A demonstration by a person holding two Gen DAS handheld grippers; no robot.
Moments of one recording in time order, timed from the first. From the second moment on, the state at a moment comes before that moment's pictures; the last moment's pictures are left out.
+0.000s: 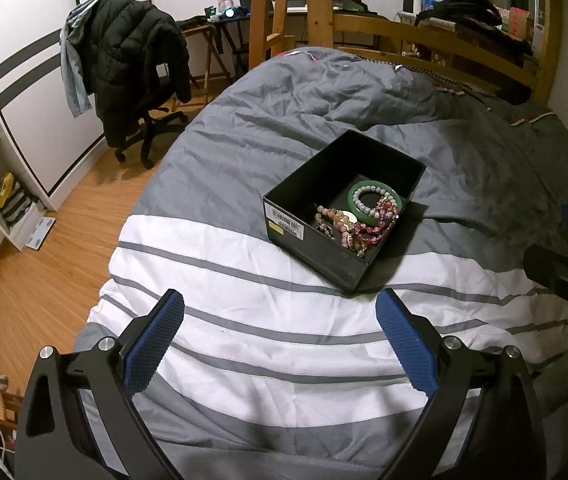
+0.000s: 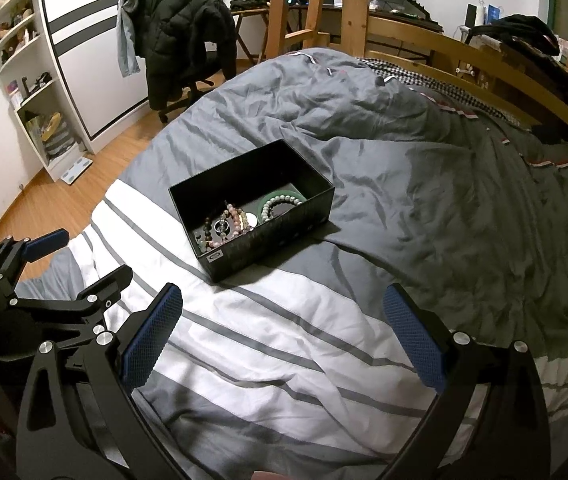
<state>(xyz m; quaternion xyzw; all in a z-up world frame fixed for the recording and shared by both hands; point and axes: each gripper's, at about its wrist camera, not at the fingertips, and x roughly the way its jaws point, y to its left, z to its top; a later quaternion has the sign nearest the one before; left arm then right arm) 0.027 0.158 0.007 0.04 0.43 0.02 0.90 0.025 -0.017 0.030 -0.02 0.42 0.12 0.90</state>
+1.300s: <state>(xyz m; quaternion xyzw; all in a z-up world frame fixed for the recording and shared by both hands) 0.030 0.149 0.006 0.04 0.43 0.02 0.90 0.025 -0.012 0.023 -0.02 0.43 0.13 0.89</state>
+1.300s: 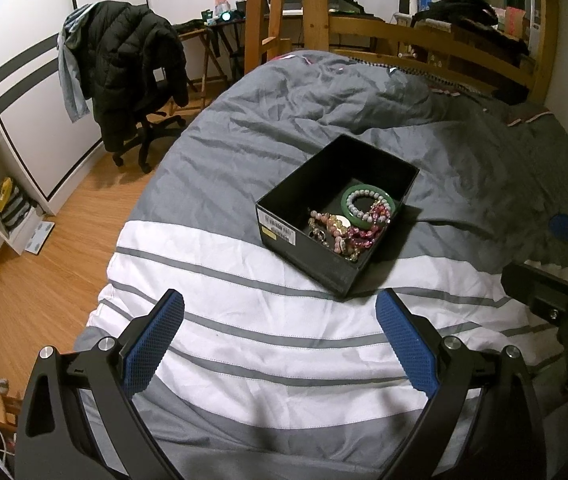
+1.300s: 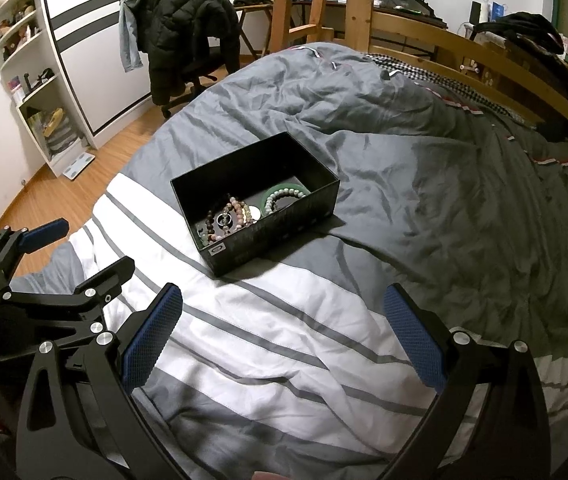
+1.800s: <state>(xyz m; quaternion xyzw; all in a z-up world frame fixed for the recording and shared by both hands) 0.029 0.149 0.007 0.04 0.43 0.02 0.90 0.024 -0.012 0.022 -0.02 0.43 0.13 0.89</state>
